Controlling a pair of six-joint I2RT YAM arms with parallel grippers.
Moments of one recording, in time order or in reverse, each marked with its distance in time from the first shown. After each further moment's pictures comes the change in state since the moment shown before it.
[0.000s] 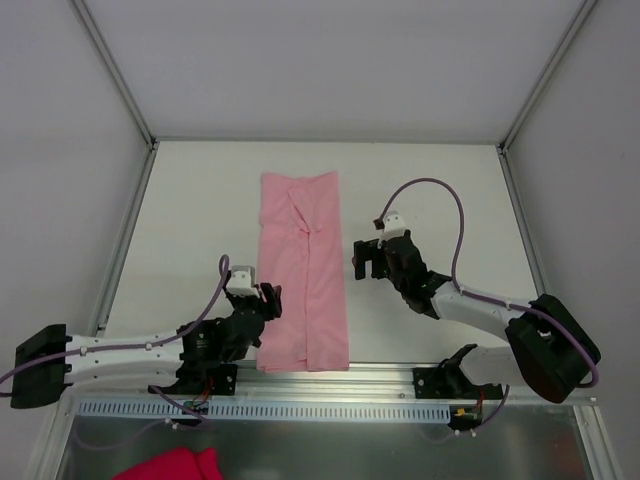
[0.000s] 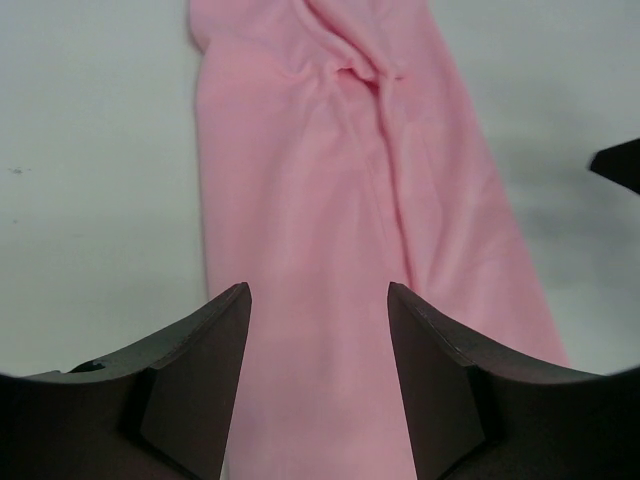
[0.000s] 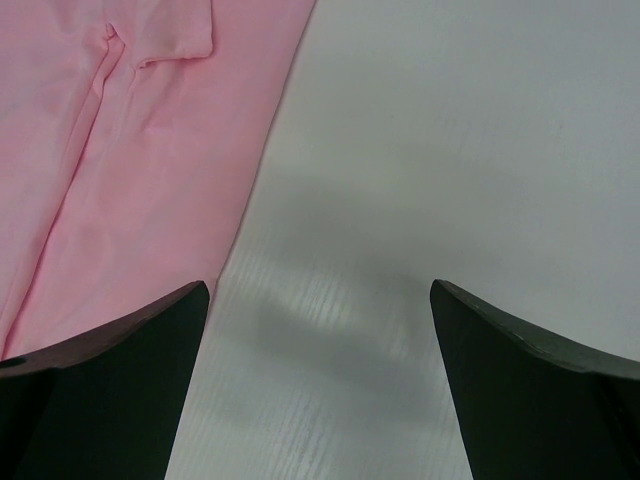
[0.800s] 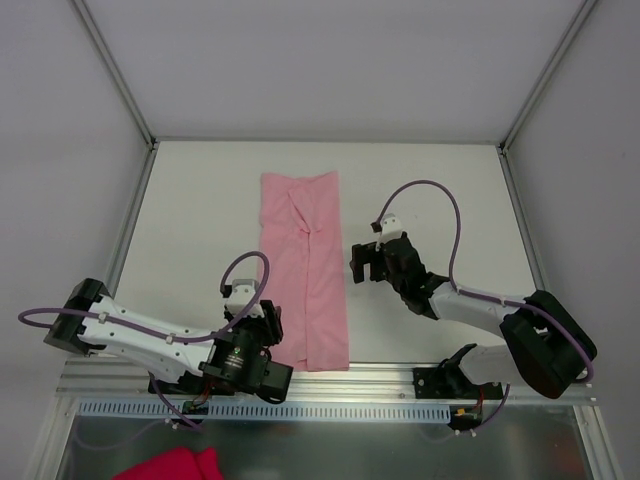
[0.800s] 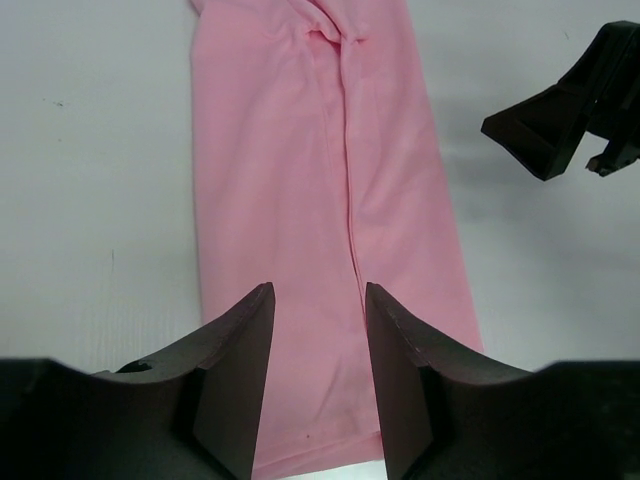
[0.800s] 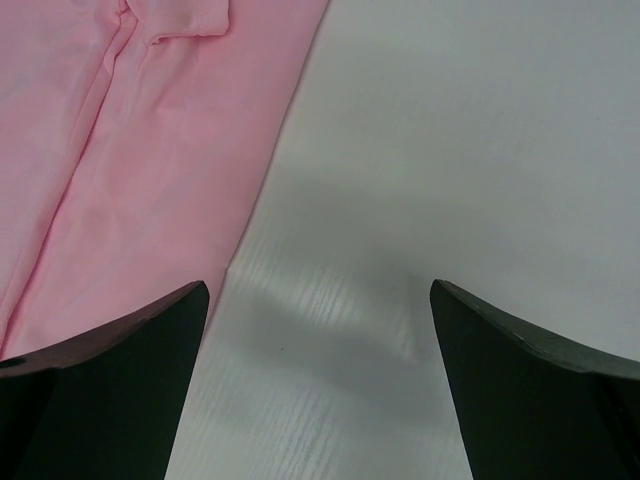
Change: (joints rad) left arm -0.591 0.394 0.720 -1.567 -0.258 -1.310; right arm 0.000 0.029 -0.018 0.037 -0.044 -0.007
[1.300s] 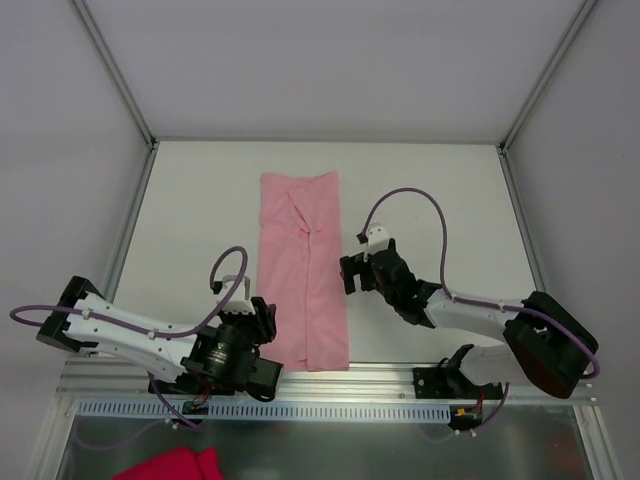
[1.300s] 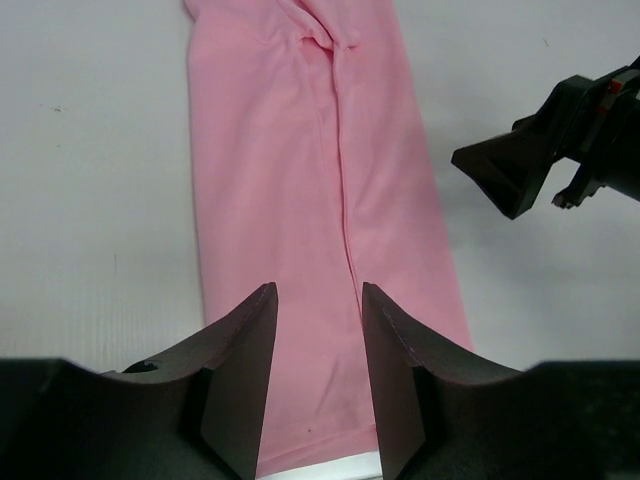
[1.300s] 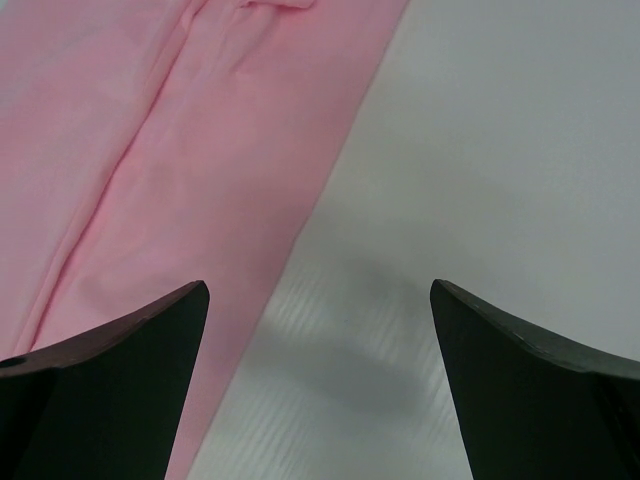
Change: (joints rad) left arm -0.013 -0.089 0.008 -0.034 0.005 0.031; right arm 0.117 -0.006 -0.008 0.004 0.065 -0.013
